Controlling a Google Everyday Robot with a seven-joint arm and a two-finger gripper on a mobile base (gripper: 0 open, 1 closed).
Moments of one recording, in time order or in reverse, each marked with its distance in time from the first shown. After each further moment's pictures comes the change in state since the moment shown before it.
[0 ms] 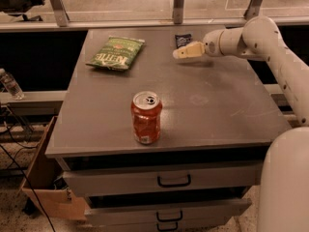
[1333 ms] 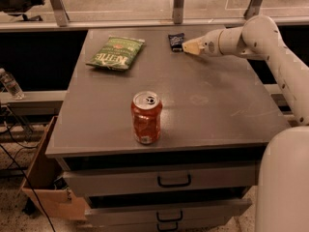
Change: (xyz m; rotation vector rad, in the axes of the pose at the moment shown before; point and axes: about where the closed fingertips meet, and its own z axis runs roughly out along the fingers) arm -0.001 0.005 0.002 -0.028 0.003 -0.006
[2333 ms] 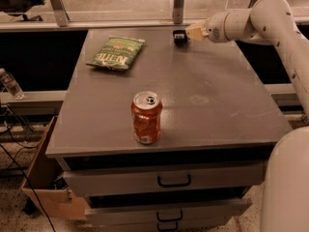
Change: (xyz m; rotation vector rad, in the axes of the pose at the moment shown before) arm -0.054 0.011 -0.030 0.012 -0.031 -0.158
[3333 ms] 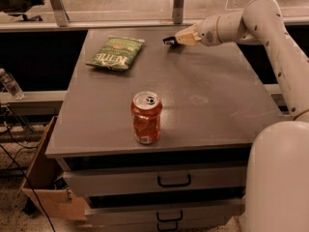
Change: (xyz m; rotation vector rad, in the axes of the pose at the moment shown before) arm 0.006 0.032 0.024 -0.166 0.005 -0.042
